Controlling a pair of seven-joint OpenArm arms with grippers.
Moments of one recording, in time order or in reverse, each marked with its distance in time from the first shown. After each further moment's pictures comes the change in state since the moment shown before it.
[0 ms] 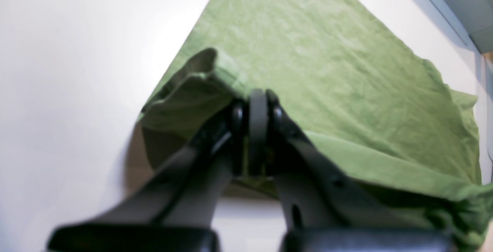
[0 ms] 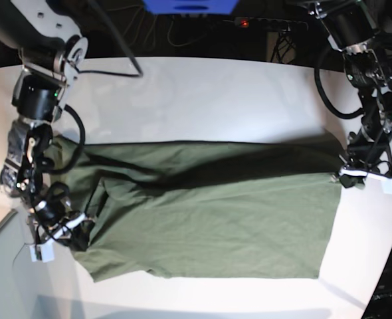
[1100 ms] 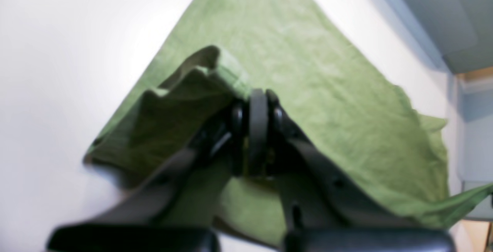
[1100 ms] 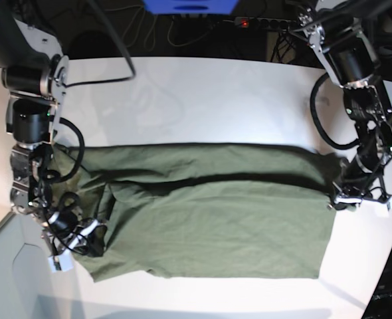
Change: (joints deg) left arm -11.0 -0.7 0.0 -13.4 0.0 -0.2 -0.6; right arm 6.0 4.6 -12.3 -12.9 -0.2 0.0 7.5
